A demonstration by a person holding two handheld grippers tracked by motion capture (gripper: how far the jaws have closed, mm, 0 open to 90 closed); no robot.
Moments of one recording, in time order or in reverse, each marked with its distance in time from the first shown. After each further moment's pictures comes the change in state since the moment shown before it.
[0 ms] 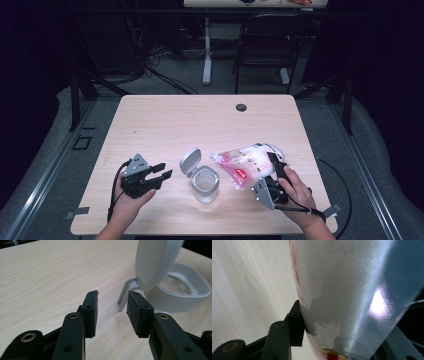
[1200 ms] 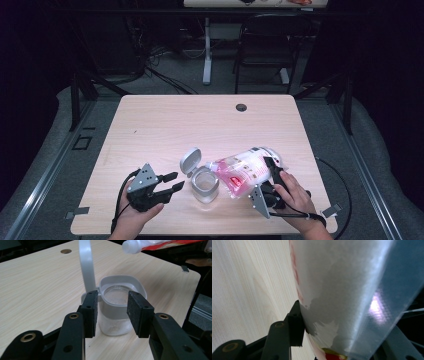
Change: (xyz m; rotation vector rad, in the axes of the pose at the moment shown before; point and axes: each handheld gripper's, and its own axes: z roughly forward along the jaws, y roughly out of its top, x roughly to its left) left arm -0.051 0.014 -0.011 -0.046 -0.109 0.094; right arm 0.009 0.008 -0.010 -0.035 0.006 -0.064
